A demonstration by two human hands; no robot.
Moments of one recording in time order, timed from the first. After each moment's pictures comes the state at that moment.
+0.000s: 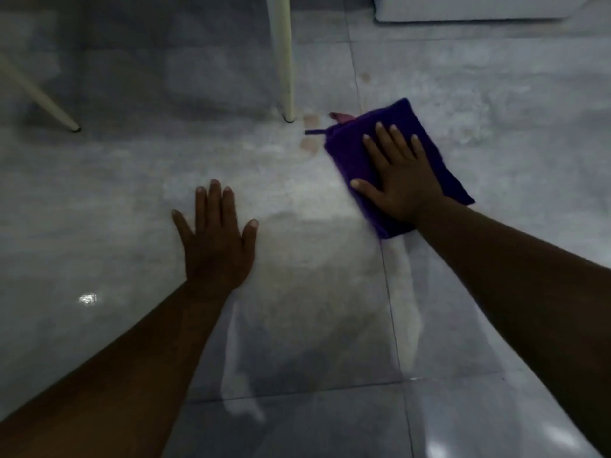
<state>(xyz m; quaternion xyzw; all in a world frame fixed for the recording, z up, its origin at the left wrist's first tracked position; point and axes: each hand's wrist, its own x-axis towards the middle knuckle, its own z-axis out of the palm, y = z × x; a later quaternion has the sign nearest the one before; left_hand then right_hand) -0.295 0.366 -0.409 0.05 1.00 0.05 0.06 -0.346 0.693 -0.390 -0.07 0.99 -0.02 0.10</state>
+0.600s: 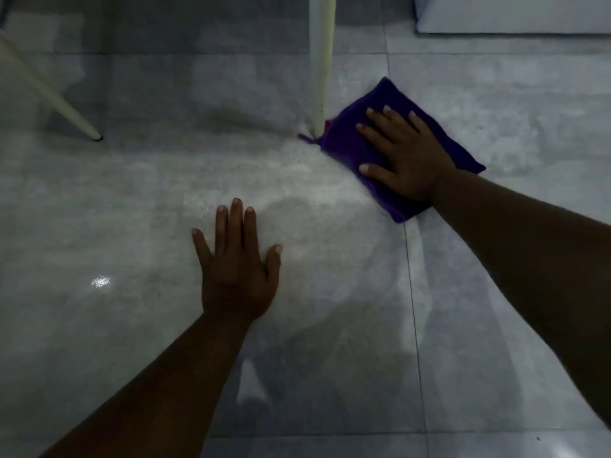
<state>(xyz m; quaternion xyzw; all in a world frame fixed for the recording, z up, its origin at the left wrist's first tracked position) -0.292 0.368 -0.403 0.05 1.00 0.03 0.03 -0.435 0.684 -0.388 -0.20 0.97 0.00 0.11</state>
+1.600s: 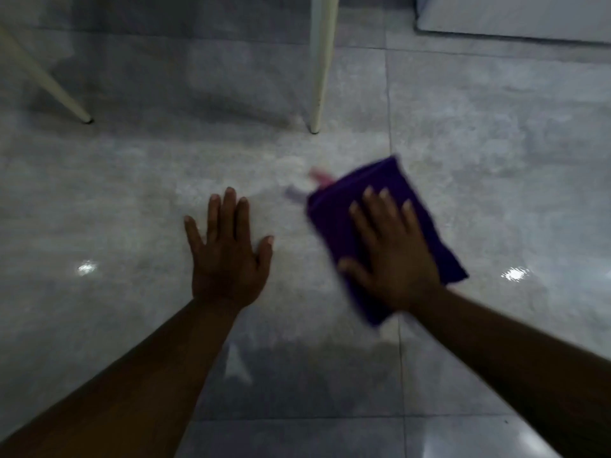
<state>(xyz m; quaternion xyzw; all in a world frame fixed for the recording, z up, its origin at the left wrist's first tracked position) -0.296 0.370 -0.397 0.05 0.99 0.03 0.08 -0.277 0.644 -0.387 -0.14 0.98 -0.06 0.10</state>
